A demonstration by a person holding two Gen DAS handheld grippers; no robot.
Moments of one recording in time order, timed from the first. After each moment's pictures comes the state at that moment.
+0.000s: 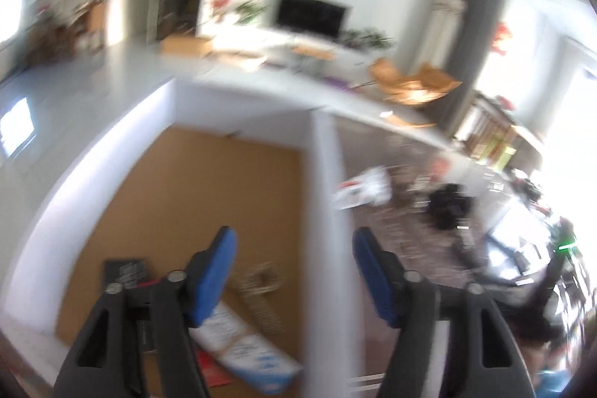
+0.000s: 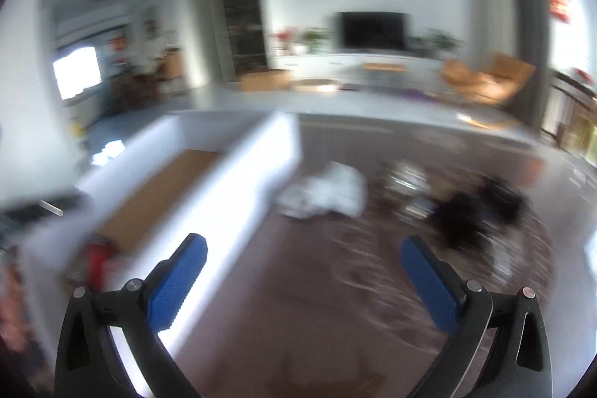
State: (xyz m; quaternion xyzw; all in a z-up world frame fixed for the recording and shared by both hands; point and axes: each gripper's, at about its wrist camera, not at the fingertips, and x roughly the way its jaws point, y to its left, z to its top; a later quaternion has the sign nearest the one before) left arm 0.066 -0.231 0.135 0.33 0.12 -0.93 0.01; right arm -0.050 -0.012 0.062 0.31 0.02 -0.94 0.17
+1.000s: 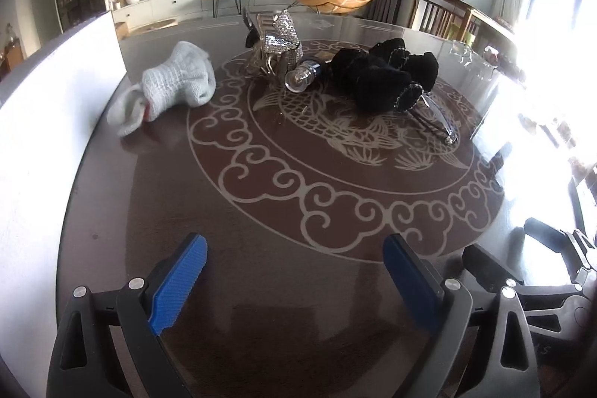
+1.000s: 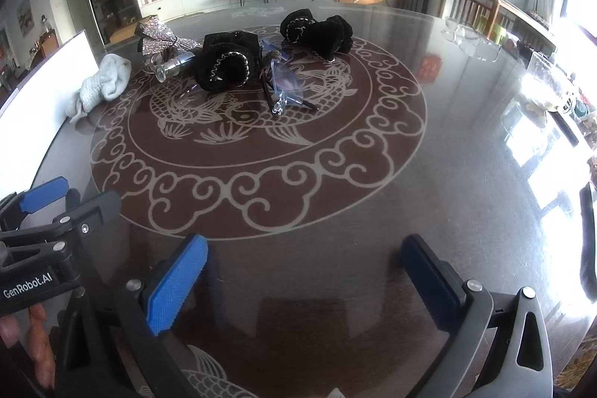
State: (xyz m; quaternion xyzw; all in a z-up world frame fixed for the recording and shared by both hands) left arm -0.057 -0.025 -0.014 0.45 0.00 -0.89 -0.08; right arm -0.054 0.131 -0.037 0.45 0.00 -0.89 -0.02
